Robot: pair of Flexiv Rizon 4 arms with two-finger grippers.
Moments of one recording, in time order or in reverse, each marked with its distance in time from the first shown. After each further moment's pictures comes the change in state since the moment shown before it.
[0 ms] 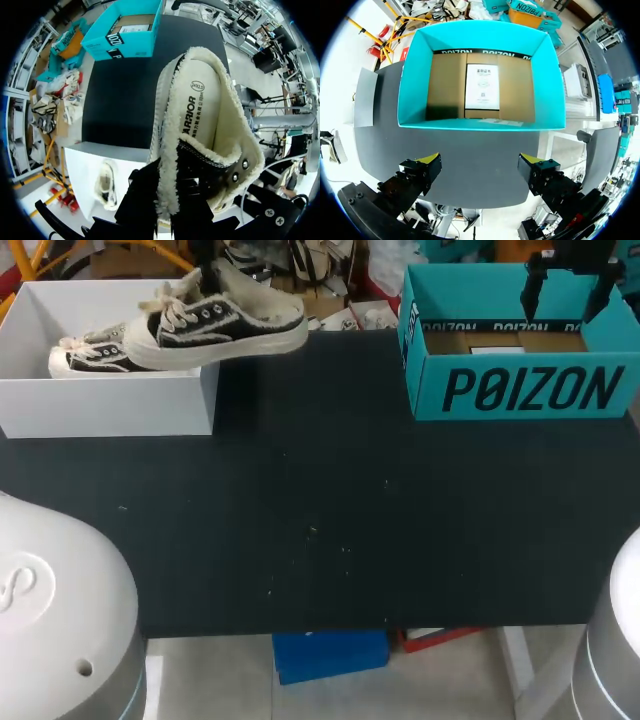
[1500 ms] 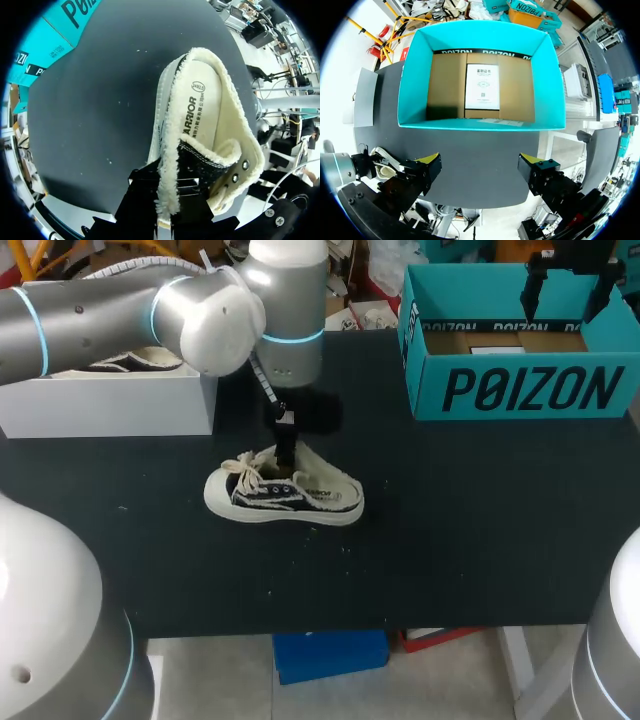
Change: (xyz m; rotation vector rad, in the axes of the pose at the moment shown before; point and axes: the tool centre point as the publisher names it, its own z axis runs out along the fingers) left arm 0.080 -0.074 0.249 -0.078 0.031 0.208; right arm 0.000 0.000 0.000 0.000 0.000 0.000
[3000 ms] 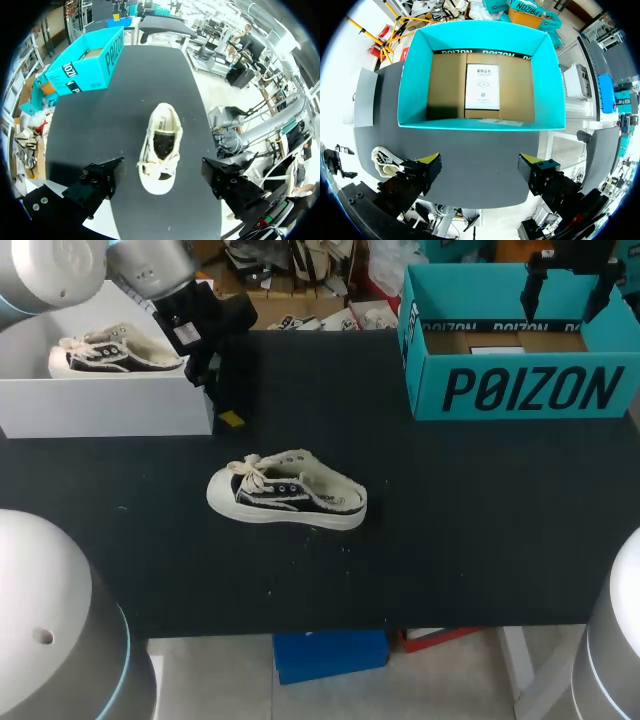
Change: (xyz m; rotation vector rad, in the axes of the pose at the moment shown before) left arm 0.031 0.061 -0.145 0.476 0.054 -0.029; right arm 0.000 0.000 0.000 0.000 0.000 0.000
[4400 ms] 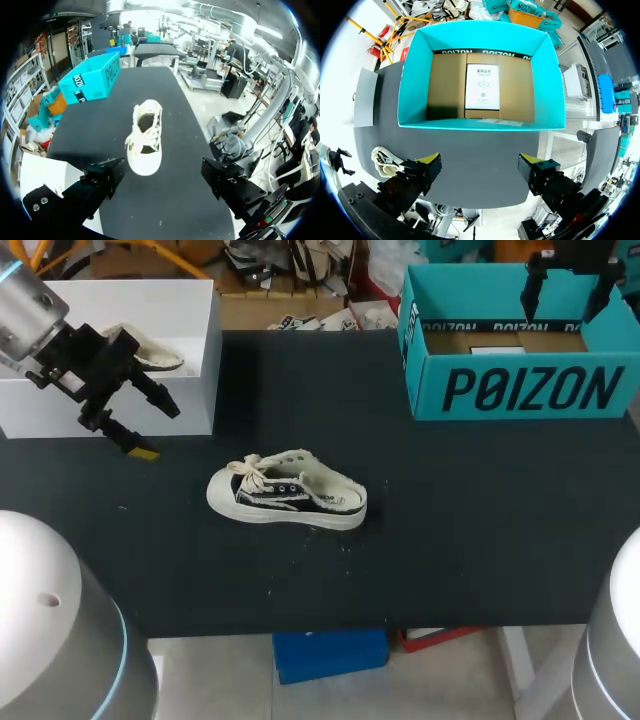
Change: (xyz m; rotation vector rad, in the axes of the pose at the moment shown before) left arm 0.049 0.107 -0.019 0.269 -0.048 0.110; right arm 0.000 0.000 0.000 0.000 0.000 -0.004
